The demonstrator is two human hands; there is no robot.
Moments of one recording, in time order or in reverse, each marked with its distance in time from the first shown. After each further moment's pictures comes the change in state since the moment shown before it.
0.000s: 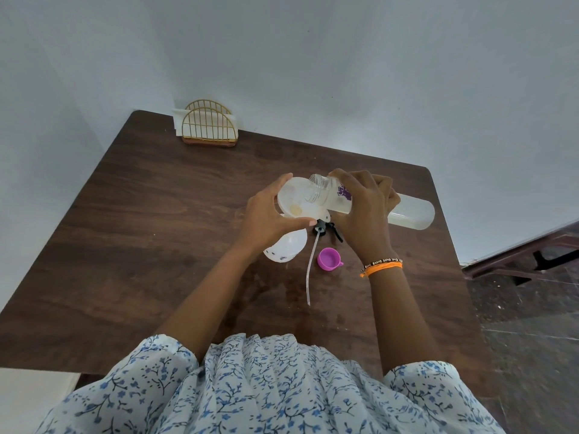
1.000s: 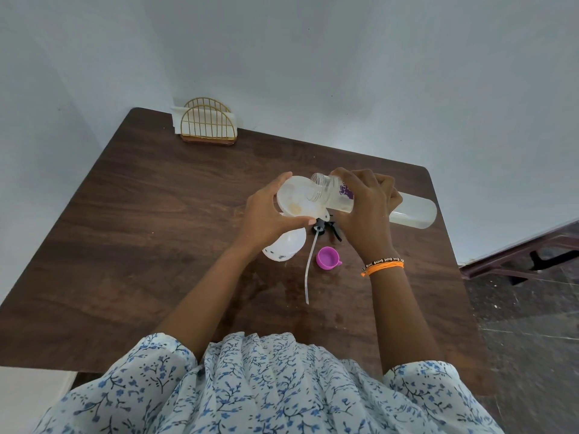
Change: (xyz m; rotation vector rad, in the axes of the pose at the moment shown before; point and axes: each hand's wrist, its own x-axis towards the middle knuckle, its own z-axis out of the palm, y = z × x) left_hand -0.001 0.003 -0.002 0.008 -0.008 -0.014; right_hand 0.001 0.002 -0.002 -0.008 -0.013 0.015
